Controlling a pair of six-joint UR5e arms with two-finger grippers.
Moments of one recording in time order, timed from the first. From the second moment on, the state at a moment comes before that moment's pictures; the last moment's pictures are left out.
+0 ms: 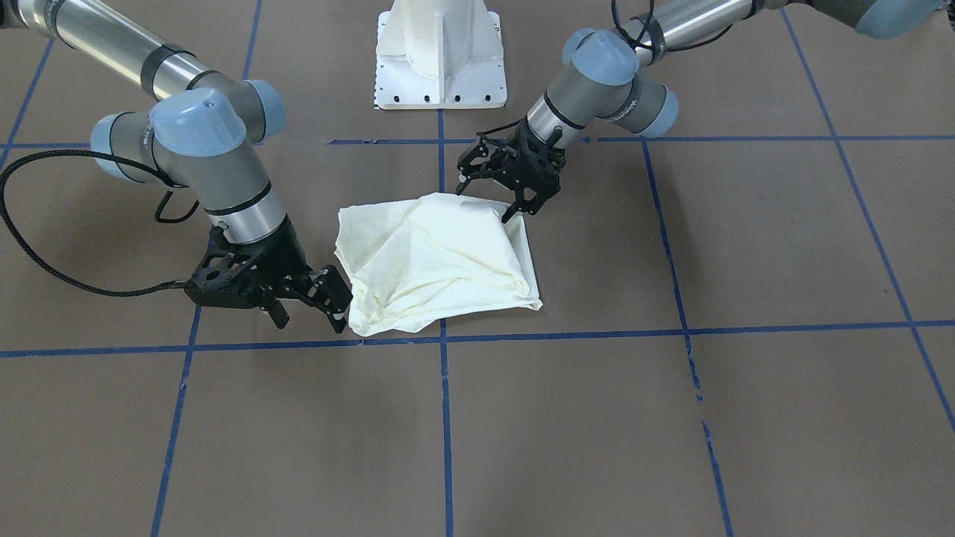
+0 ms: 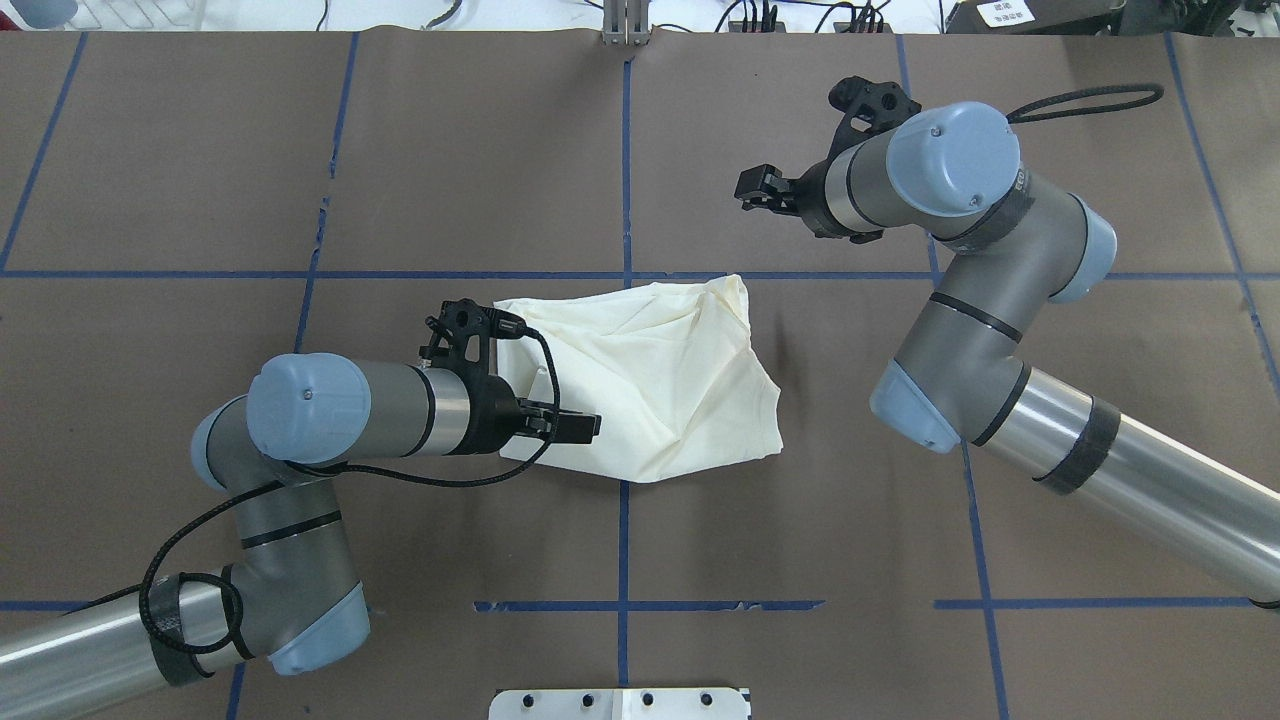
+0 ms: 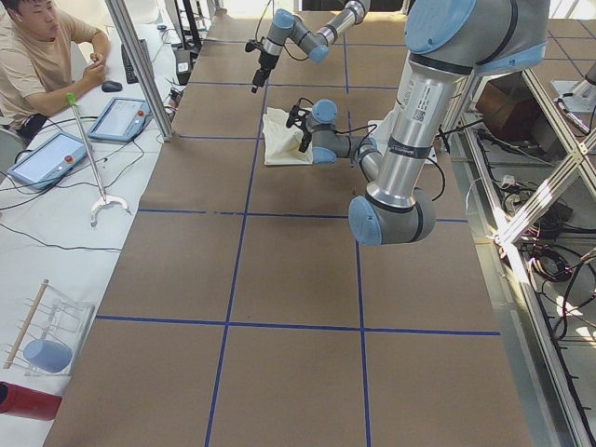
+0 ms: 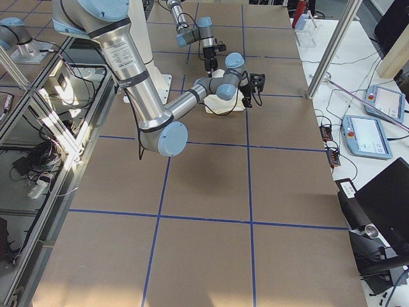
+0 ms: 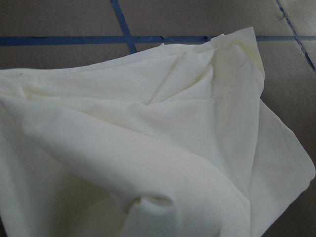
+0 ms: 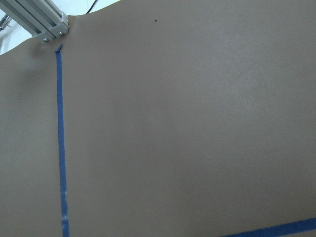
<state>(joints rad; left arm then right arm) -0.42 -2.03 -1.63 -2.43 -1.76 -1.12 0.73 -1.03 1.56 -1.07 1.76 1.42</state>
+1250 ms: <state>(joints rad) -0.36 -1.89 -1.79 -2.47 -1.91 -1.16 0.74 -1.04 1.57 -1.07 1.76 1.42</state>
